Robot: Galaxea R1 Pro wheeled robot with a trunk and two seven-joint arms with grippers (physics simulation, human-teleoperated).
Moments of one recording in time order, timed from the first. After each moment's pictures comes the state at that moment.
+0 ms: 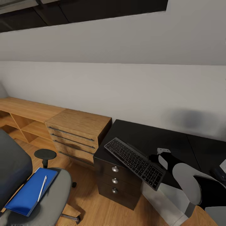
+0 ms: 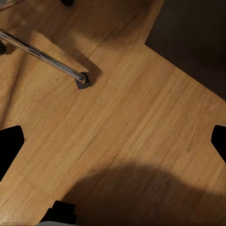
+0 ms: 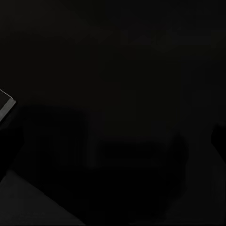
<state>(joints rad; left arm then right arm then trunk) -0.11 -0.06 -0.07 -0.41 0.30 -0.33 0.08 -1.04 -0.09 -0.19 -0.08 0.07 0.31 -0.07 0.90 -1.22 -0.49</state>
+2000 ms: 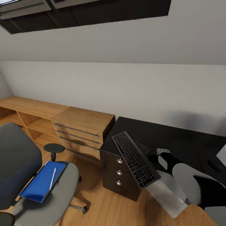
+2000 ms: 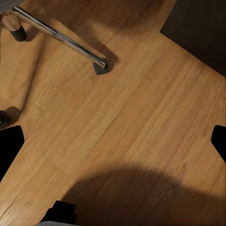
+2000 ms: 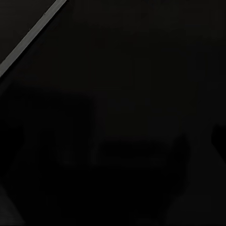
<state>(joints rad) -0.11 -0.06 -0.07 -0.41 0.30 -0.33 0.08 -1.04 -0.09 -0.19 -0.07 0.07 0.30 -0.08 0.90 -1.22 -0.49</state>
